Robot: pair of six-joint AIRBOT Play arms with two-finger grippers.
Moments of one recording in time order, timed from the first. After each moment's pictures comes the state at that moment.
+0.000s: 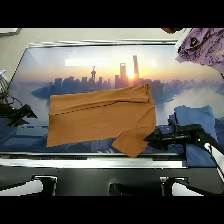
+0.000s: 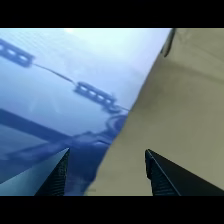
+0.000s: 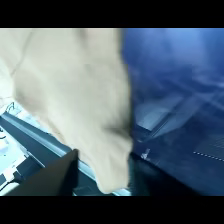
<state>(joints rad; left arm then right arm) 0.44 -1.41 1.20 1.34 -1.35 -1.64 -0.31 -1.38 0.52 2.45 -1.21 -1.94</state>
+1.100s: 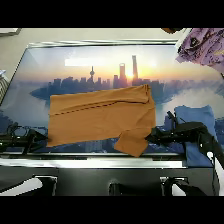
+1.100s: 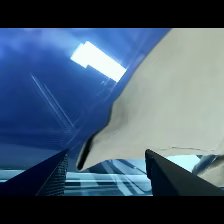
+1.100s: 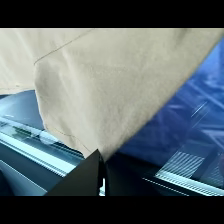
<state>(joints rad) 0.77 -1.31 0.64 0.96 -1.32 -1.24 -0.19 -1.11 0.54 2.40 -1.18 -1.88</state>
